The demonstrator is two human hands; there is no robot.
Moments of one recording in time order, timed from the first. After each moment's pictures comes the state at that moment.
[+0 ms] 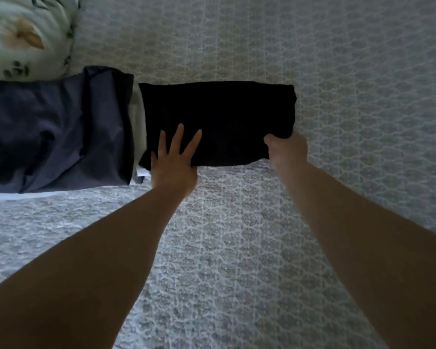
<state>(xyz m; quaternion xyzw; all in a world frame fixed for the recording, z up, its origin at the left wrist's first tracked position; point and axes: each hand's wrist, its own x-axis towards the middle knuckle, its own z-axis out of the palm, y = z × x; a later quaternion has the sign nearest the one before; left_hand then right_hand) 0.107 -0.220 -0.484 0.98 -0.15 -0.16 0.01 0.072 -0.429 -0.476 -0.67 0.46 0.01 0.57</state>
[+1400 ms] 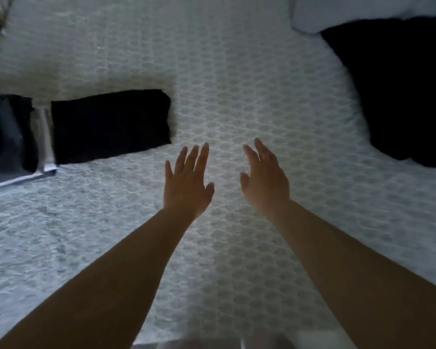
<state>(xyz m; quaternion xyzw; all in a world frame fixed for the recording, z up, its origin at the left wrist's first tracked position) -0.127 -0.457 -0.372 0.95 -0.28 -0.15 0.04 -0.195 -0.611 -0.375 -0.94 0.23 0.10 0.23</state>
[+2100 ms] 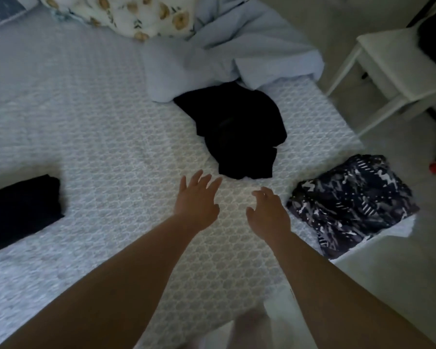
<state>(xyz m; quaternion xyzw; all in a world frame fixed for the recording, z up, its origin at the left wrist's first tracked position) -0.268 -0.746 -0.254 0.84 -0.50 -0.20 -0.04 -0.412 -0.847 -0.262 -0.85 0.44 0.14 0.26</state>
